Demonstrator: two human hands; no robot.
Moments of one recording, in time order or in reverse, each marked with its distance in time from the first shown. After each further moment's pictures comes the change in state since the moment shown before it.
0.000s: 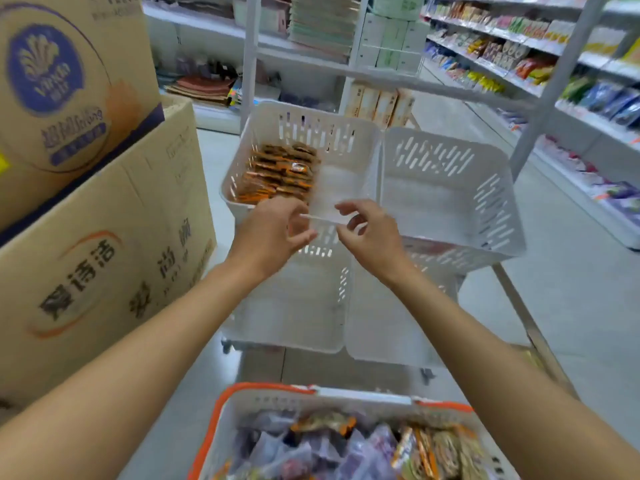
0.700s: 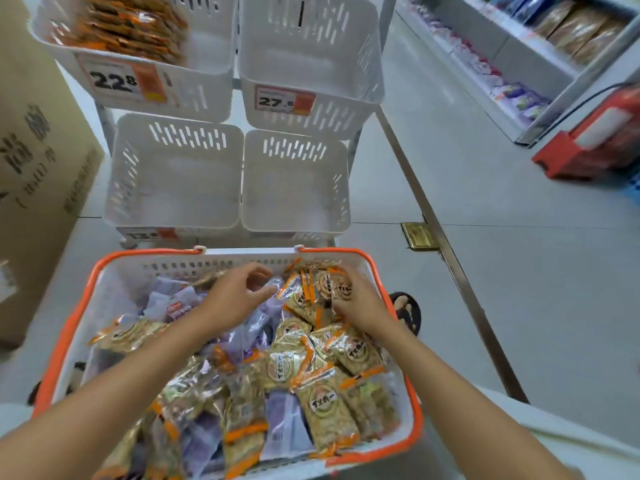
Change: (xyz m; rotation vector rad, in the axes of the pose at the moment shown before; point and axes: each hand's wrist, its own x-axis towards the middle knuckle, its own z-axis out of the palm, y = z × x) left_hand -0.244 0.085 0.161 -0.403 -0.551 -0.305; right_hand -0.342 0.166 -0.072 -0.130 -0.351 0.631
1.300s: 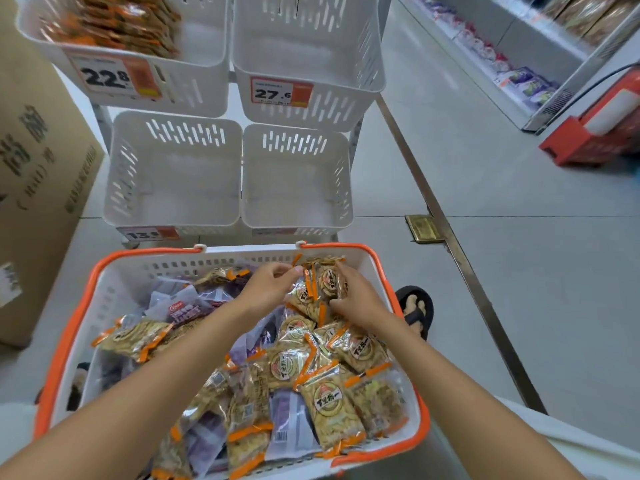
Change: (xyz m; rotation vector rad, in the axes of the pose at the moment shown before) left_hand 0.012 0.036 0.034 -0.354 -0.081 -0.272; right_hand -0.007 -0.023 0.002 0.033 -0.067 0.041
